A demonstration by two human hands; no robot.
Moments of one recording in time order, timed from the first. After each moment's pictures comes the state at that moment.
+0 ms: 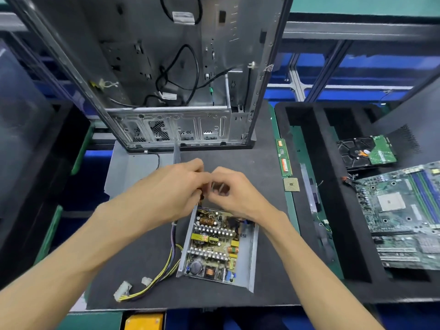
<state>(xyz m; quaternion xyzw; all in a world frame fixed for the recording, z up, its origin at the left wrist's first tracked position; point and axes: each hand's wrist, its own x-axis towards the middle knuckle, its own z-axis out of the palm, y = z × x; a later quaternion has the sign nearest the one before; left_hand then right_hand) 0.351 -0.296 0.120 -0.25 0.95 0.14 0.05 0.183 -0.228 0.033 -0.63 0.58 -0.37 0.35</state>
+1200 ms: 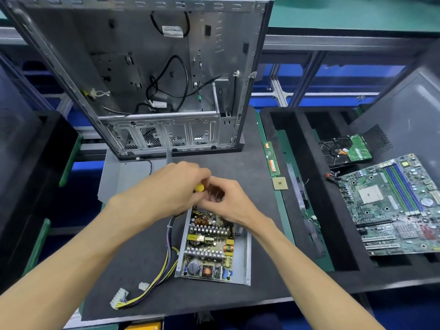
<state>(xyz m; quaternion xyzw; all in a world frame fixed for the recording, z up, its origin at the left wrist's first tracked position) 0.336 -0.298 0.121 -0.27 0.95 0.13 0.11 0.192 -0.215 0.008 -0.58 0.59 -0.45 0.34</state>
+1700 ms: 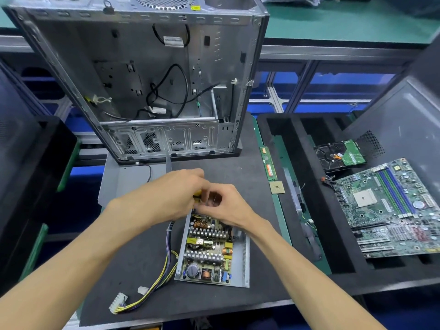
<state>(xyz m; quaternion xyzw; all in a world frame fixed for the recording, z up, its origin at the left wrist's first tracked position) 0.340 -0.299 0.122 -0.24 0.95 0.17 0.14 0.195 -0.217 0.009 -0.59 0.59 -0.44 0.32</state>
